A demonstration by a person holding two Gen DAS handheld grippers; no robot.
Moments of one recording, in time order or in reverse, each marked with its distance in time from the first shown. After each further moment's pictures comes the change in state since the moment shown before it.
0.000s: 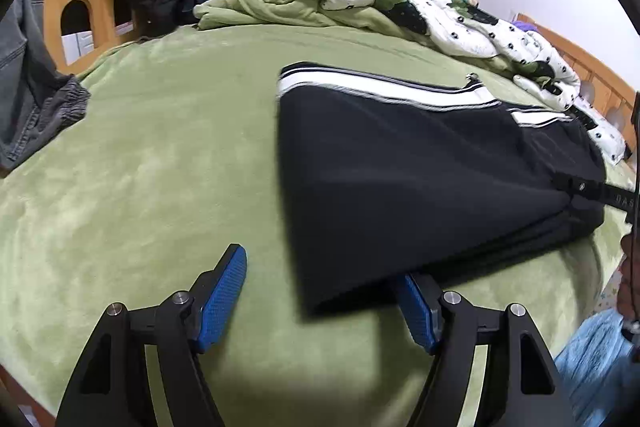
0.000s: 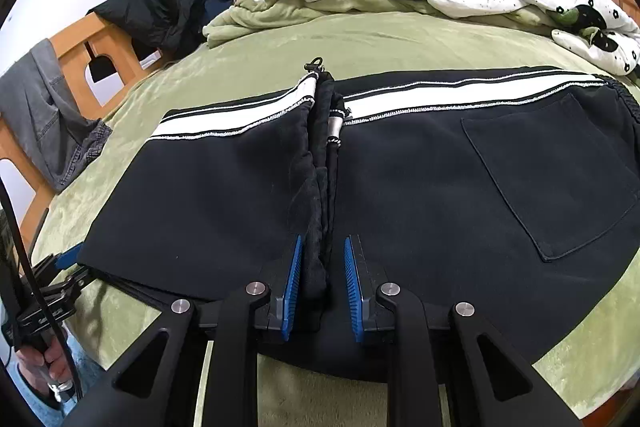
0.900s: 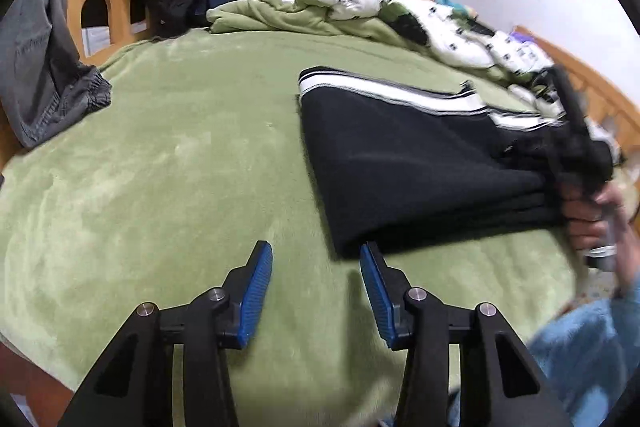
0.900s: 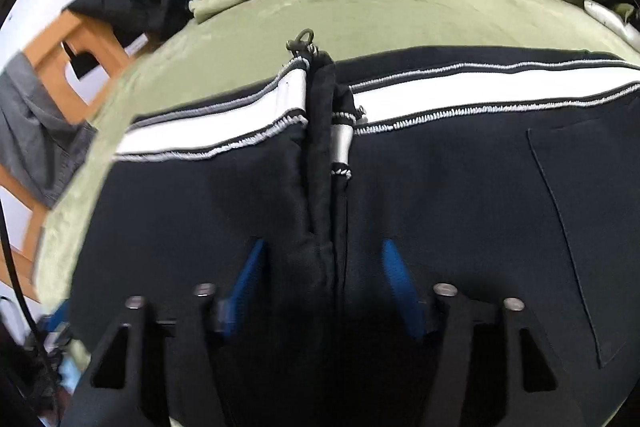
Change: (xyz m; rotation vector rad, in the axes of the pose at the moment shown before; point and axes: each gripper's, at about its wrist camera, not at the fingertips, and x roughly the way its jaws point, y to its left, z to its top) left arm -0.047 0.032 -0.031 -0.037 -0.026 -0.016; right arm 0.076 0.006 0.048 -0.048 0.115 0.033
